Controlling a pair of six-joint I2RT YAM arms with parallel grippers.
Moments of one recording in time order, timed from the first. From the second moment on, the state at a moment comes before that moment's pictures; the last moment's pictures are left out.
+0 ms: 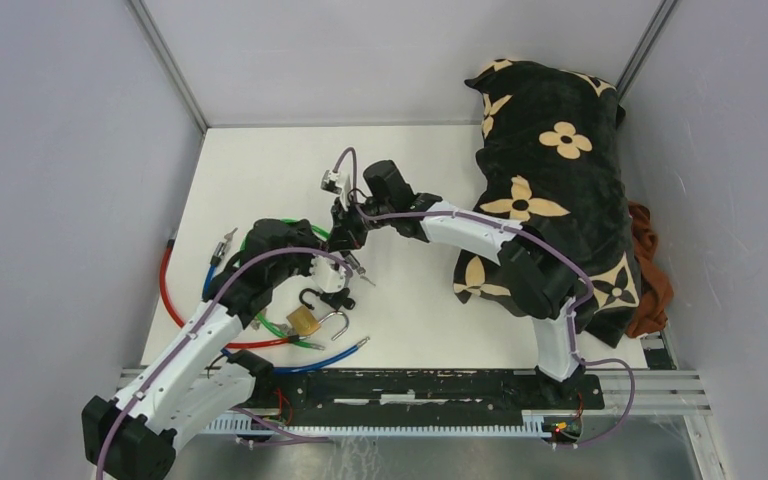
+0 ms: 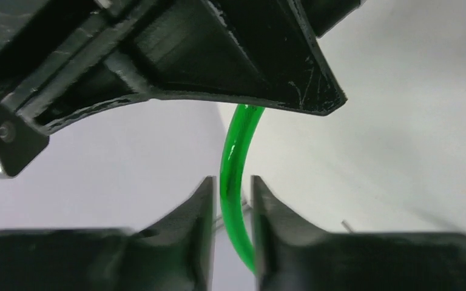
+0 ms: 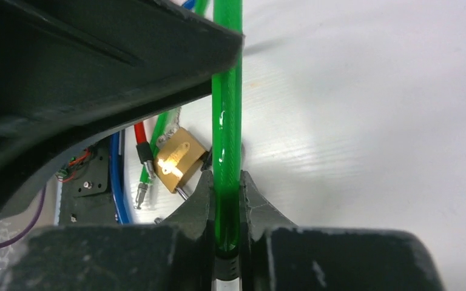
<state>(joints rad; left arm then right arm) -0.46 0.85 0.65 -0.34 0.01 1.65 0.80 2.02 1.52 -0.02 -0.73 0.04</state>
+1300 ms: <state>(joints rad) -0.44 0.29 0.54 -0.23 0.29 -0.01 0.48 1.09 1.25 0.09 -1.08 -0.08</state>
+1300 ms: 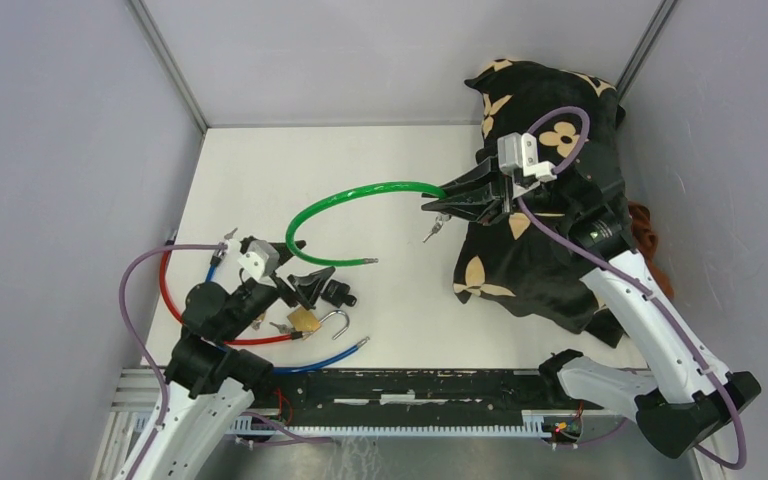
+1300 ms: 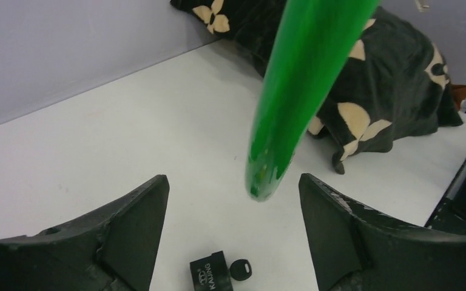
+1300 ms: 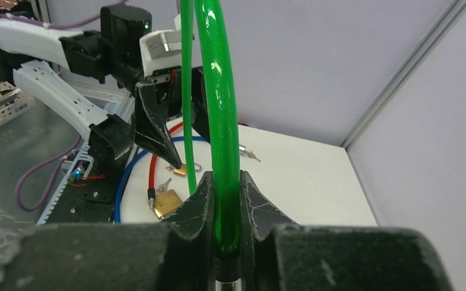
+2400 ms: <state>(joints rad) -0.44 0.46 0.61 0.49 0.61 -0.66 0.70 1.26 1.00 1.02 -0.99 0.52</state>
